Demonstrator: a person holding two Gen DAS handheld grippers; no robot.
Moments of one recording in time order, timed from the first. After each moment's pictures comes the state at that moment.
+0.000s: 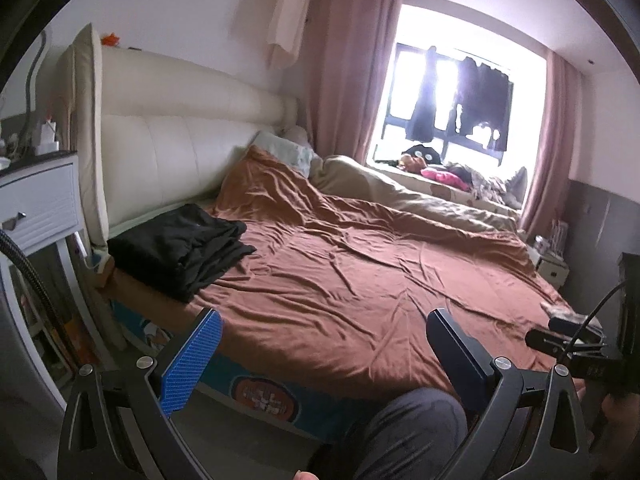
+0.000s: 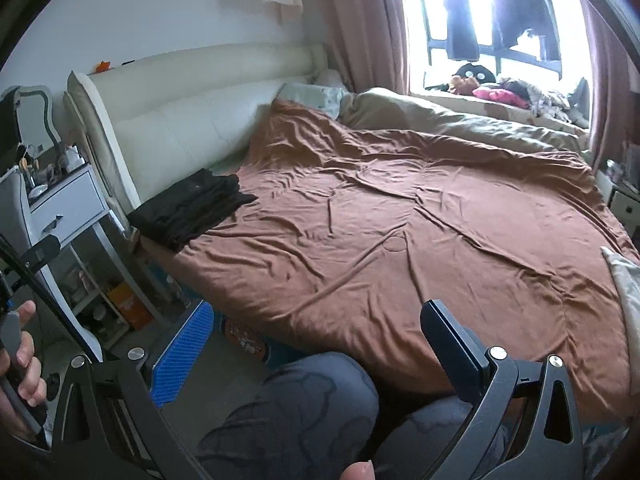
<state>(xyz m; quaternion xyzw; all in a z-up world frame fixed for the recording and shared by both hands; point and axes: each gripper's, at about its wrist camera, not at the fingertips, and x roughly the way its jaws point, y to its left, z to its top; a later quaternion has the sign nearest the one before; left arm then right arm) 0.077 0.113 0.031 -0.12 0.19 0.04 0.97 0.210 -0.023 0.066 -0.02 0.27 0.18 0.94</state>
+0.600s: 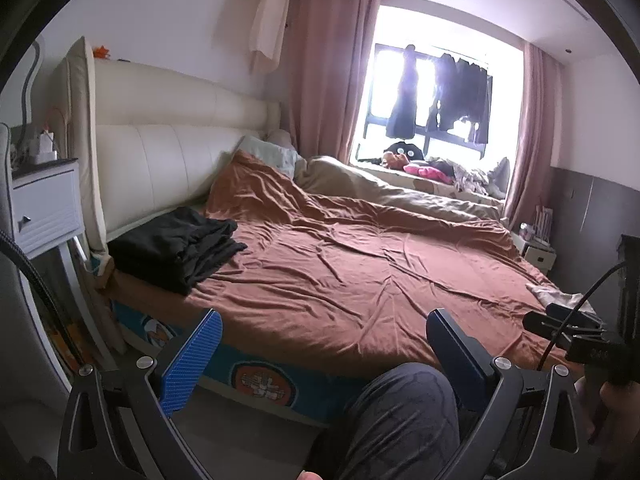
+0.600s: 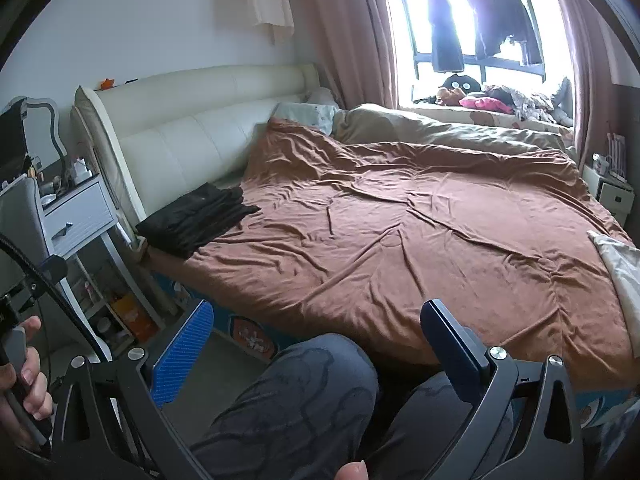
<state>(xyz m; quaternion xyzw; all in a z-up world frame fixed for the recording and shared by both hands) 0.030 0.100 0.026 -0.10 0.18 0.02 0.98 0.153 -0.030 0.047 0.00 0.25 0.17 0.95</state>
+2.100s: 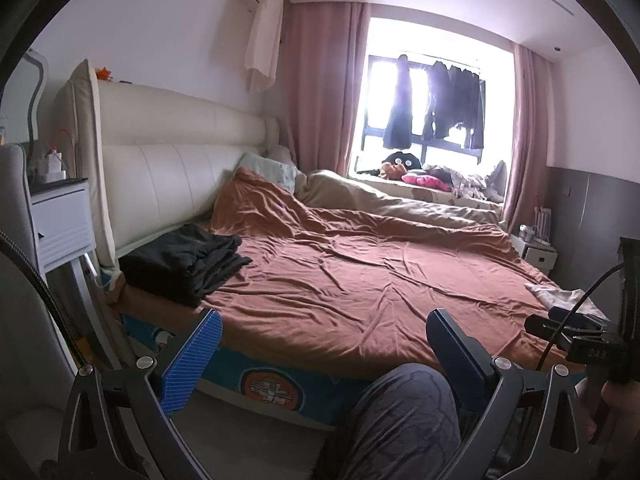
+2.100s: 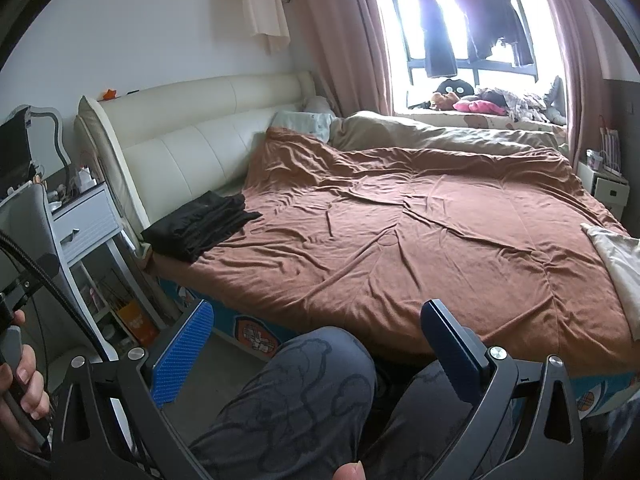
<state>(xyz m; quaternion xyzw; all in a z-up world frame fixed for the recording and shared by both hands) 0.007 0.098 0.039 -0.09 0.16 0.03 0.98 0.126 -0.042 0.043 0.01 0.23 0.17 0.96</state>
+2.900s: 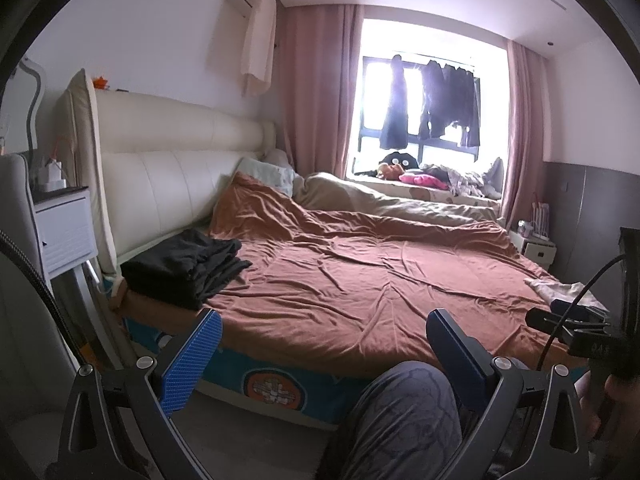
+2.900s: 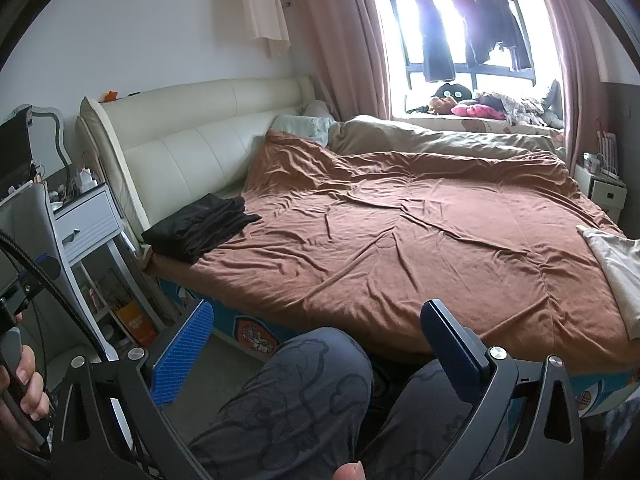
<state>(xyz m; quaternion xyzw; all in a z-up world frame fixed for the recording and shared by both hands) -0.002 0.096 0.042 -0.07 0.16 0.03 0.98 0.119 -0.040 0.042 0.01 0.23 0.16 0.96</state>
